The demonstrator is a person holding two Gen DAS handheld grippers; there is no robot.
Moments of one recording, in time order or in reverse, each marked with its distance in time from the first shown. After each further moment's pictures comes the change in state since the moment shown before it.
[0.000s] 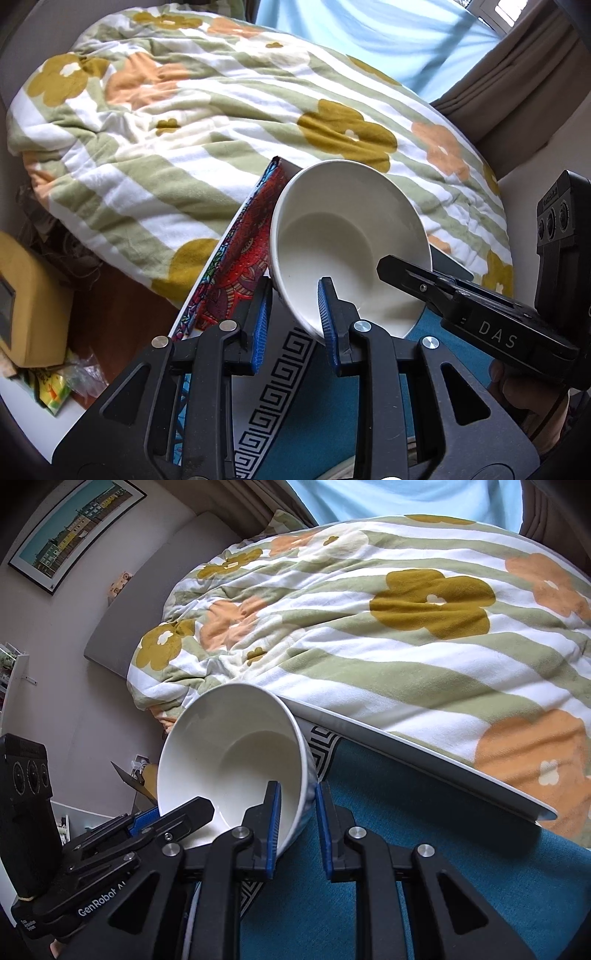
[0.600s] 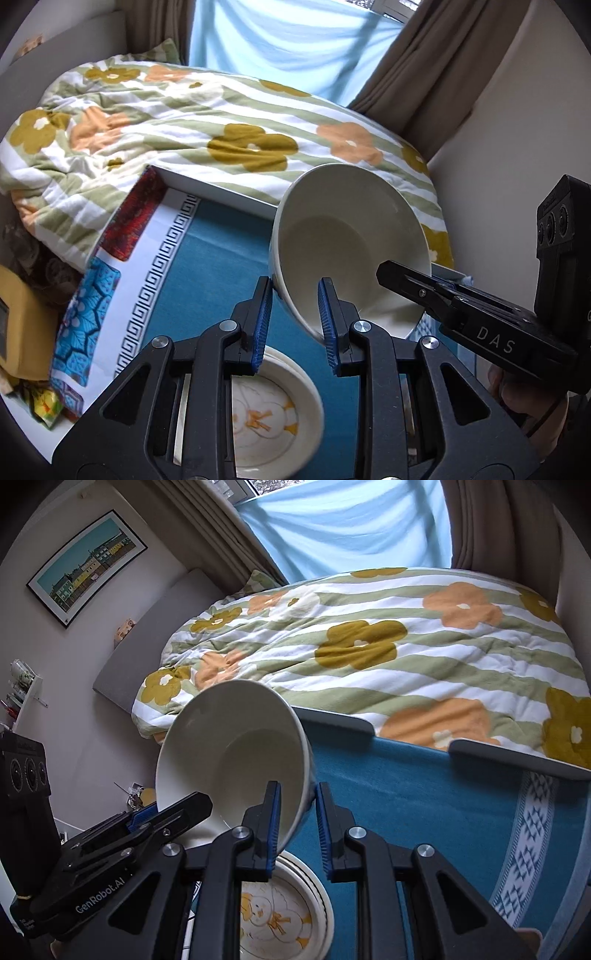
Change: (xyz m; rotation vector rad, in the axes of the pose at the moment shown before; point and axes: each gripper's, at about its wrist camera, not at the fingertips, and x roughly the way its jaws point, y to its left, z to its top) left arm -0.132 -0.171 -0.117 0.163 -0.098 -0.126; right arm -0.214 -0.028 -0.116 0.052 -0.200 -0.098
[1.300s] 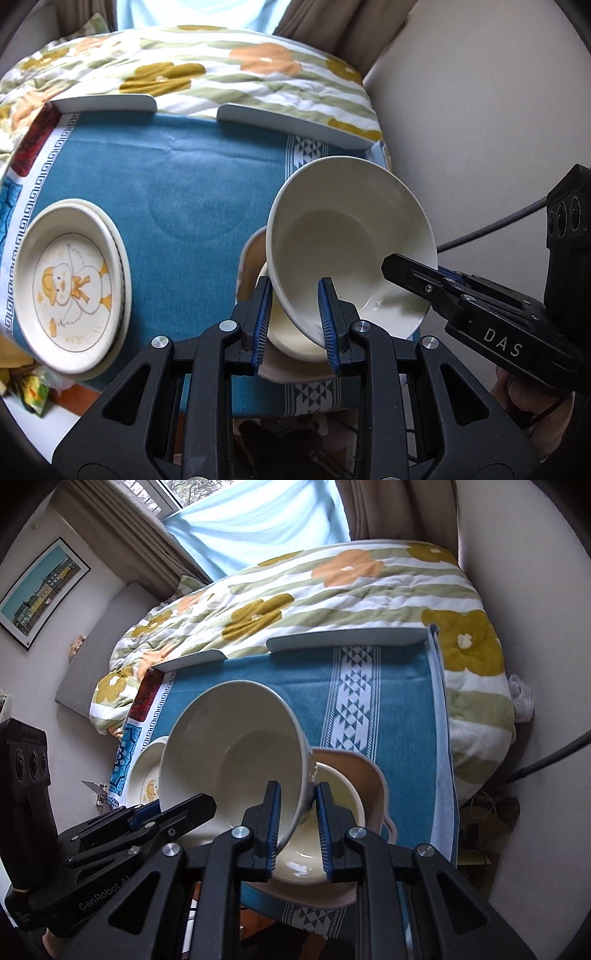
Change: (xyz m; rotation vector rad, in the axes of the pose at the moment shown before) left arm 0.030 -0.177 -0.153 0.144 0.240 -0.099; right arm -0.135 -0.146 -0.152 0.170 0.039 -0.162
